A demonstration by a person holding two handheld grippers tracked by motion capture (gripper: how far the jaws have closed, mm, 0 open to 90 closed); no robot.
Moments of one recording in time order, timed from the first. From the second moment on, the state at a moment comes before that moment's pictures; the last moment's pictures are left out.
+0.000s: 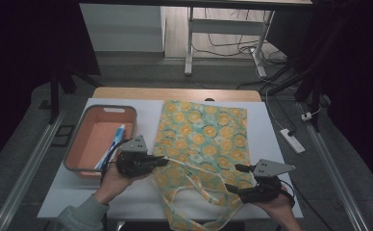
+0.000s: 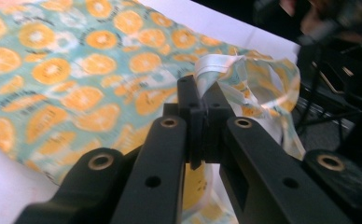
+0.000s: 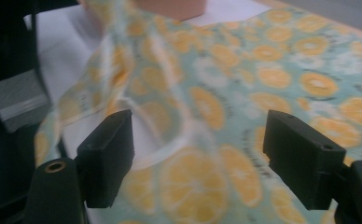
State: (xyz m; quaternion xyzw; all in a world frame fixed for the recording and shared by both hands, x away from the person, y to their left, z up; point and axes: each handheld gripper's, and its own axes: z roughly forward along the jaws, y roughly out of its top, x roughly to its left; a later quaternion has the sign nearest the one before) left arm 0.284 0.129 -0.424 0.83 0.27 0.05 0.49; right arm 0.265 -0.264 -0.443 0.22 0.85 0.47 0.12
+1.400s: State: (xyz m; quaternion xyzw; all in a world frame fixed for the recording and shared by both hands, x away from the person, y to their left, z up) left arm 0.295 0.142 -0.421 0.82 0.29 0.06 0.49; right arm 0.262 -0.236 -0.474 0.20 0.88 0.40 0.17
